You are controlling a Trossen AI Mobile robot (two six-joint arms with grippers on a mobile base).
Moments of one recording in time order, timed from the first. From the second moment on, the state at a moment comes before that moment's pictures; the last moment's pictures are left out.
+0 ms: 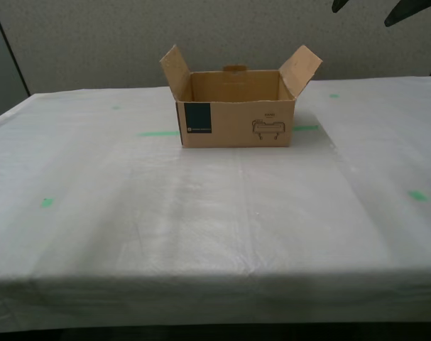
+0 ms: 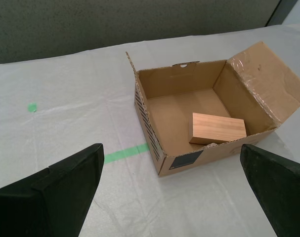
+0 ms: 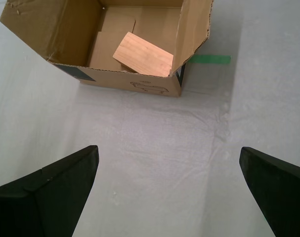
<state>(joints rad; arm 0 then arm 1) 0.34 1.26 1.11 -0.79 -0.13 0.28 -0.42 1.28 1.03 -0.31 0.03 -0.12</state>
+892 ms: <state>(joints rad) 0.34 1.26 1.11 -0.79 -0.13 0.28 -0.42 1.28 1.03 -0.31 0.03 -0.12</state>
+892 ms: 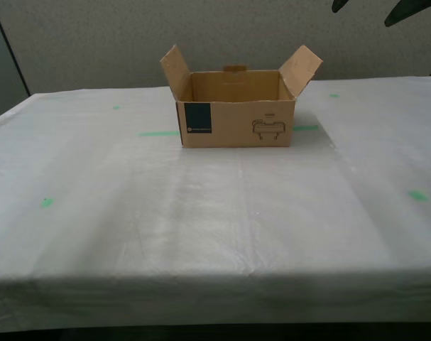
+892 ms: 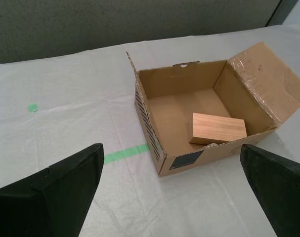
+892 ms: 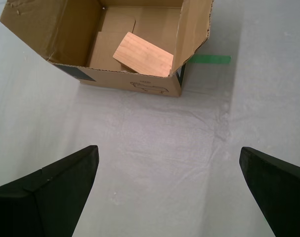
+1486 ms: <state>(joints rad) 0.34 1.26 1.11 -0.79 -0.13 0.28 -0.42 1.28 1.03 -0.31 0.03 -0.12</state>
